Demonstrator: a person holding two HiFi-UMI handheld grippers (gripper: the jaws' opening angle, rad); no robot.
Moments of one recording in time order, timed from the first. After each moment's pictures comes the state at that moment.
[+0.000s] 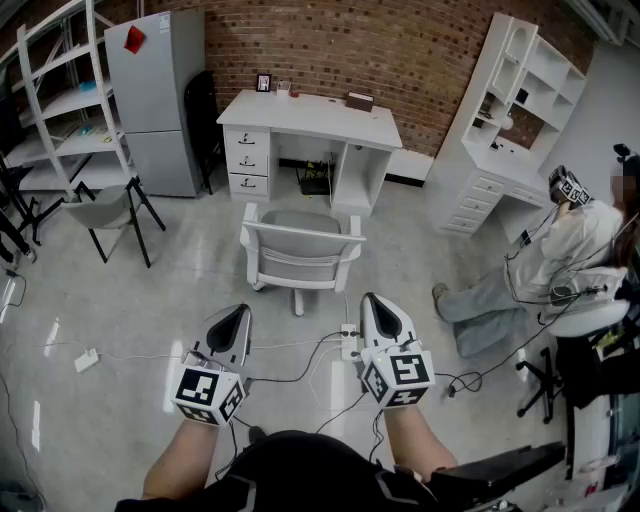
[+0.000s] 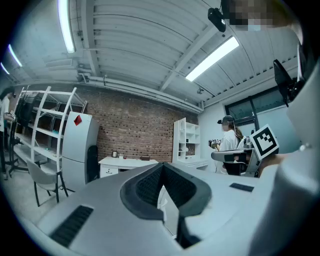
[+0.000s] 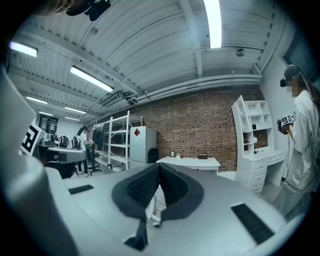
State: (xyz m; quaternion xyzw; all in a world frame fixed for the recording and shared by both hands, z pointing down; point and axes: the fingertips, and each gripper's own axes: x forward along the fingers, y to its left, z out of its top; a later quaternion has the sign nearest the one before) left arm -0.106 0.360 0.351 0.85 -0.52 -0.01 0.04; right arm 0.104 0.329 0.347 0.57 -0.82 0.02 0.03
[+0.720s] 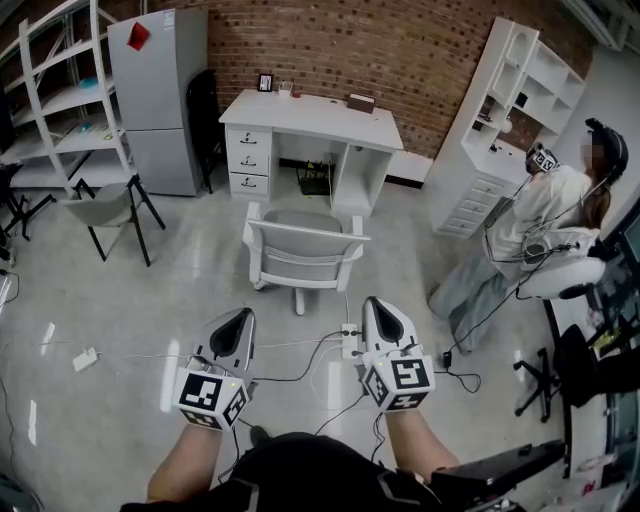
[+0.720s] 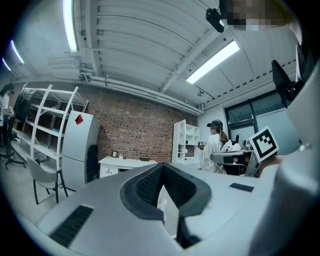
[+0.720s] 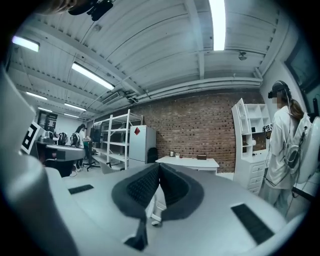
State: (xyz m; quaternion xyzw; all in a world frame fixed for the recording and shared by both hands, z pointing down) left arm -0.126 0.374 0.351 0.86 -0.52 -0.02 0.04; right arm 0.082 0.343 0.347 0.57 -0.82 0.01 0.04
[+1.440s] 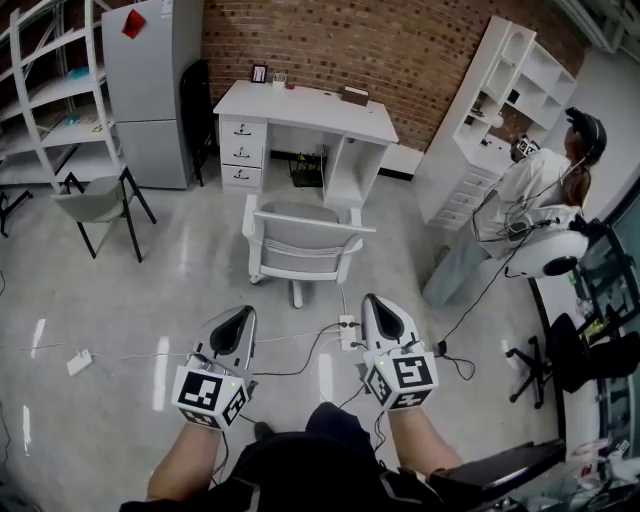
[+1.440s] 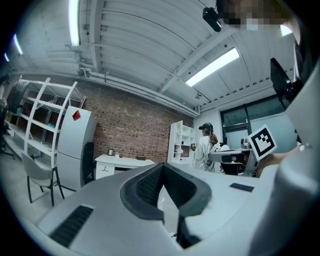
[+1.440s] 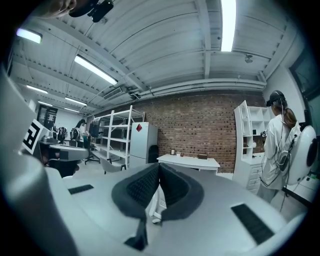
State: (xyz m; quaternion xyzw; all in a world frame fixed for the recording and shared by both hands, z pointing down) left arm -0.181 0.375 0.367 0.87 -0.48 -0.03 0.05; right arm 0.019 0.353 0.354 0.57 -0.82 0.00 0.06
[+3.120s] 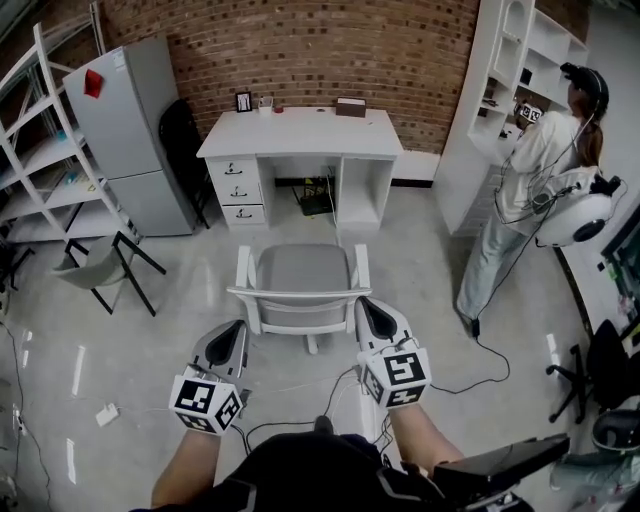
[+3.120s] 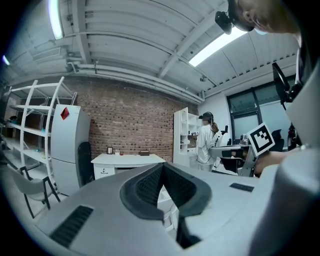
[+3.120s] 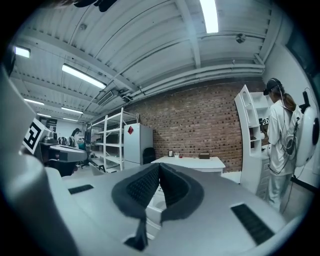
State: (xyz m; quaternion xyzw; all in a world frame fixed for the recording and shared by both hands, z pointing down) left arm -0.079 0.144 0.373 0.86 -0.50 0.04 0.05; right arm 0.130 0.112 0.372 0.55 -0.83 0.03 0.03
